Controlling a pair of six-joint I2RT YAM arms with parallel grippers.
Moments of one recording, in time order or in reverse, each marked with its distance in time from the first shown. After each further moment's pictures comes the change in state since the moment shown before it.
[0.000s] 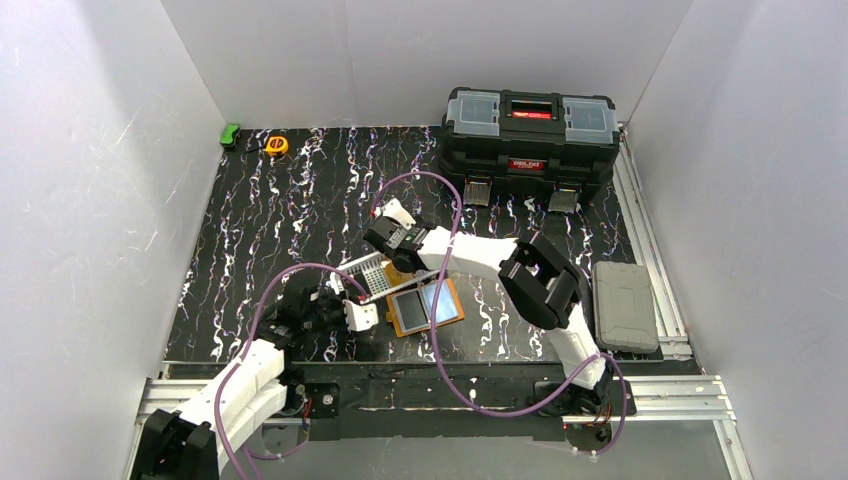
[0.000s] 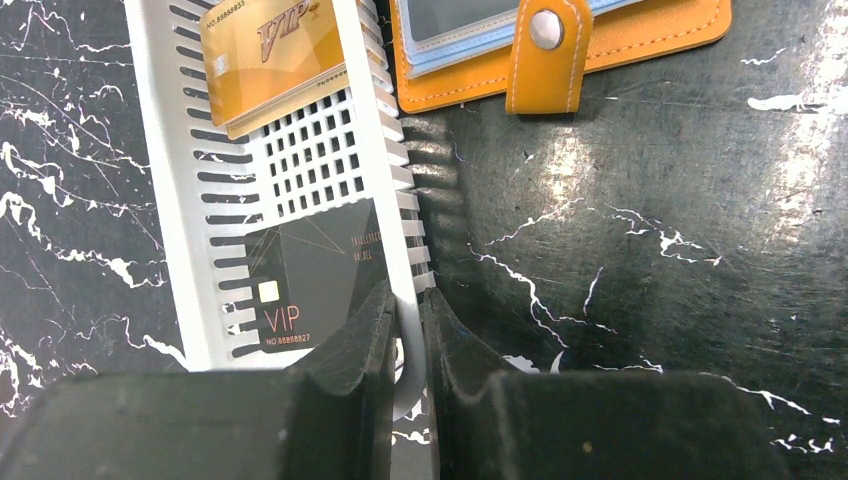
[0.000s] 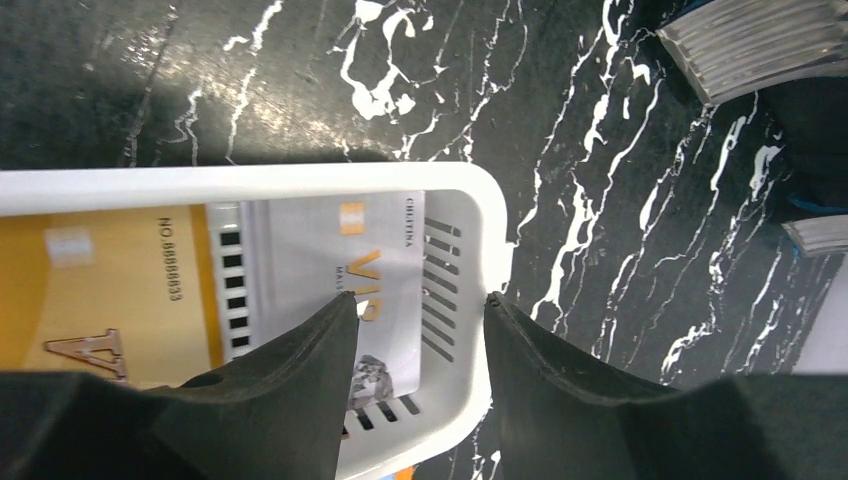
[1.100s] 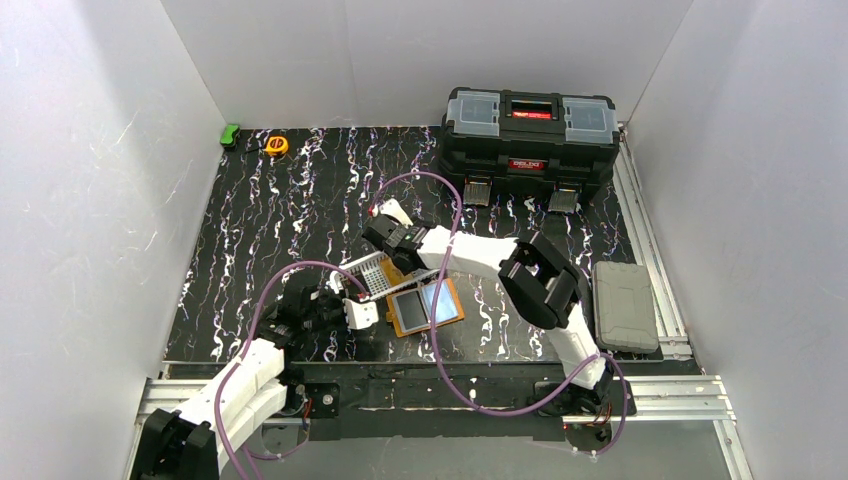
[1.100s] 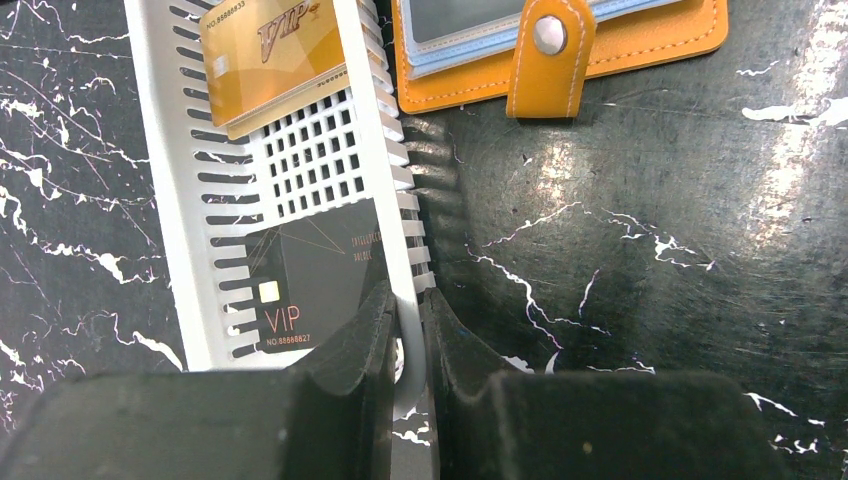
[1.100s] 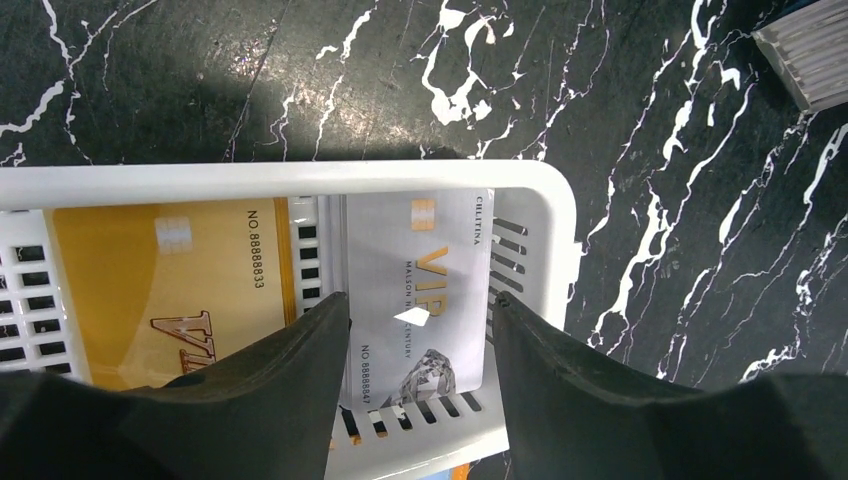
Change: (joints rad) left arm 0.000 0.003 0.009 -0.011 0.000 -0.032; right arm -0.007 0.002 0.008 0.023 -0.115 0.041
